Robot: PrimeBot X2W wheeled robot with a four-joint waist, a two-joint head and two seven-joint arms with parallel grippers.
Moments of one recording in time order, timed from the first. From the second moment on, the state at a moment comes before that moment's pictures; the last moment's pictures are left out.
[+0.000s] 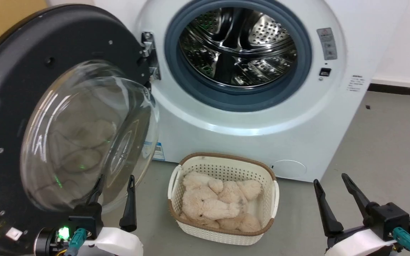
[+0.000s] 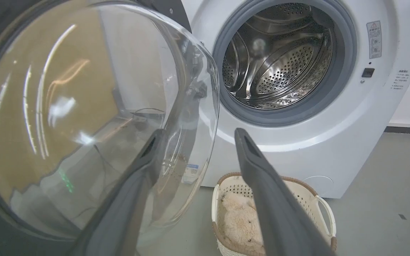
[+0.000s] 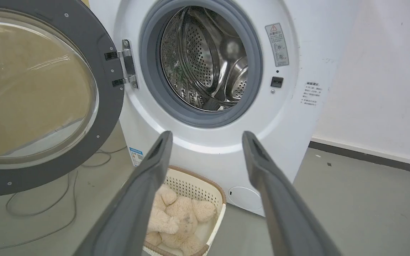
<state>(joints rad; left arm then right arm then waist) 0.02 0.05 -0.02 0.00 -0.04 0.01 -0.09 0.04 -0.05 0.01 -0.01 0.05 0.13 -0.09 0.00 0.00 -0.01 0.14</state>
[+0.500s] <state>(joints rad) 0.03 0.05 -0.02 -0.01 -0.05 0.00 -0.12 0.05 -0.05 0.02 -0.01 0.07 0.13 -0.12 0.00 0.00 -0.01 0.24</state>
